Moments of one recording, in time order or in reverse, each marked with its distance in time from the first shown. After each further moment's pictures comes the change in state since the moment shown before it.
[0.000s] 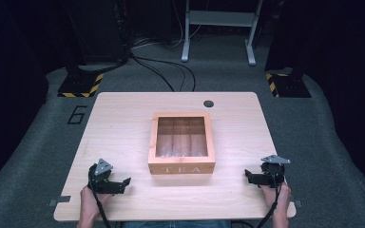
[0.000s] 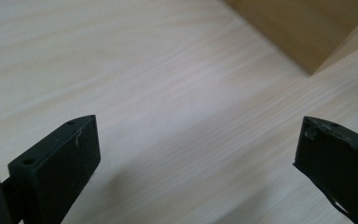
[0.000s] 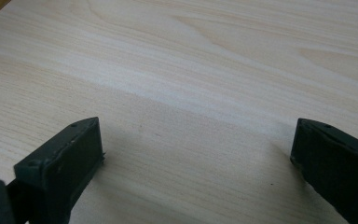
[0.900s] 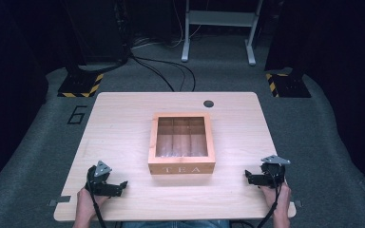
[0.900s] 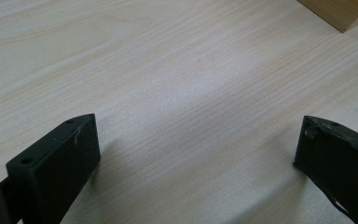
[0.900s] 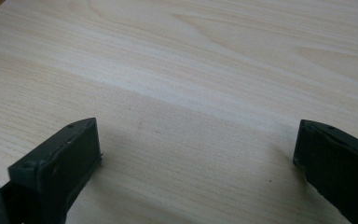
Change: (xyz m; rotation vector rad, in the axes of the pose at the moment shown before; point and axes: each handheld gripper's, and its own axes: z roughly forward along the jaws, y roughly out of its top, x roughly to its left) left arm 0.013 -0.017 0.001 0.107 0.046 0.050; right arm 0.001 -0.001 0.000 -0.005 -0.005 -0.008
